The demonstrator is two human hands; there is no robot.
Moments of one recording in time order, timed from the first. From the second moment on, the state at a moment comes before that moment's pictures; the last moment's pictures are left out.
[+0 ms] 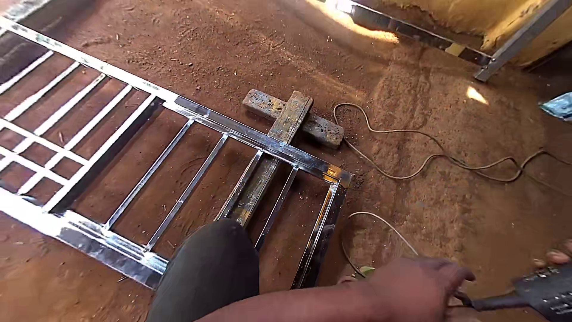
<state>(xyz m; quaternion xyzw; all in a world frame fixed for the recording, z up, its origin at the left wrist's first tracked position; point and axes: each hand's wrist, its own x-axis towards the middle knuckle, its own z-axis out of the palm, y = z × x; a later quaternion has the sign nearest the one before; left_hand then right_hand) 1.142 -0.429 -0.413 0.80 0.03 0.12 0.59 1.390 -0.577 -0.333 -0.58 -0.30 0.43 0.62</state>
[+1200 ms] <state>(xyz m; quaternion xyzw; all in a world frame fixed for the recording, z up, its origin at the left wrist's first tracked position) 1.060 -0.358 -0.519 0.12 0.21 0.12 0.96 1.166 -0.377 -0.442 -0.89 -0.41 0.18 0.10</state>
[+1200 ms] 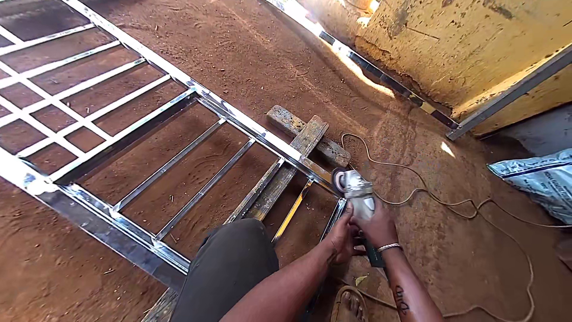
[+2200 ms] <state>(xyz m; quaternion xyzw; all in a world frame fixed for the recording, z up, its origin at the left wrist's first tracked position) 1.072 -0.349 -0.619 0.06 0.50 0.26 0.82 1.121 -0.340 -0.562 -0.88 -0.46 0.10 -0.11</state>
